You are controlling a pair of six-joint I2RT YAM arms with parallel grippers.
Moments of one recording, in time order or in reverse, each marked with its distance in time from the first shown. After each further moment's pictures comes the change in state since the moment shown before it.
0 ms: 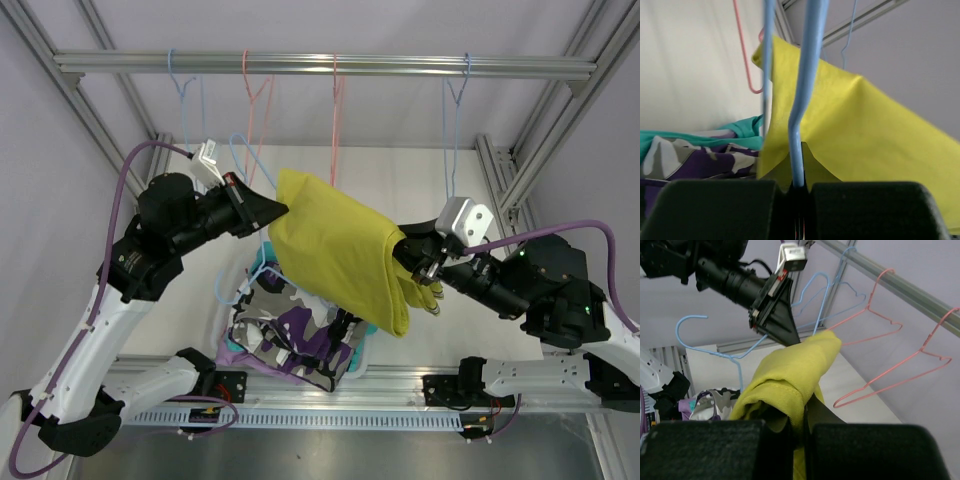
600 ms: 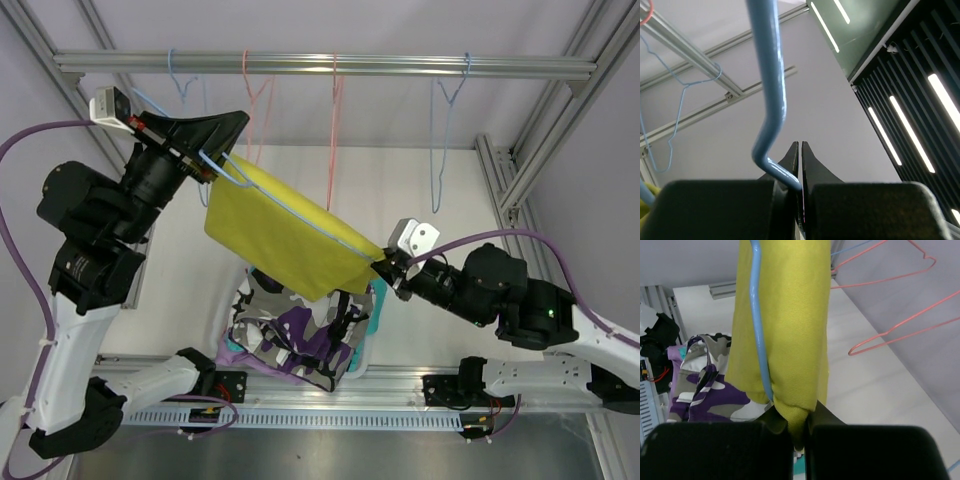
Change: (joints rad) left arm -0.008 0.043 0.278 0.317 -0.102 -0.488; right arm -0.010 -0.042 -0.192 -0.049 0.047 0.071
